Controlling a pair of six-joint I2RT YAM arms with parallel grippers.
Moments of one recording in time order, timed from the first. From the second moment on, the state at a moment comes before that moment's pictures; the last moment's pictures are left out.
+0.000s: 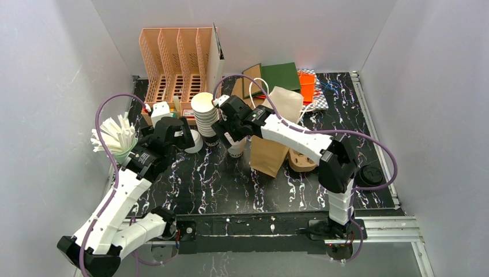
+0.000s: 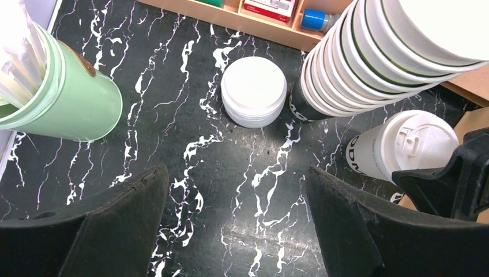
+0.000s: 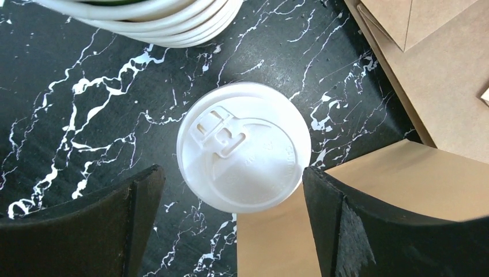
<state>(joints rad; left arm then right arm) -0.50 0.91 1.05 -0.88 -0.59 -0.52 0.94 1.93 1.74 -0.72 0.13 0.14</state>
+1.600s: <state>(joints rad) -0.18 1.03 0.94 -0.31 -0.05 -0.73 1.00 2.03 2.15 -0.57 -0.18 -0.29</state>
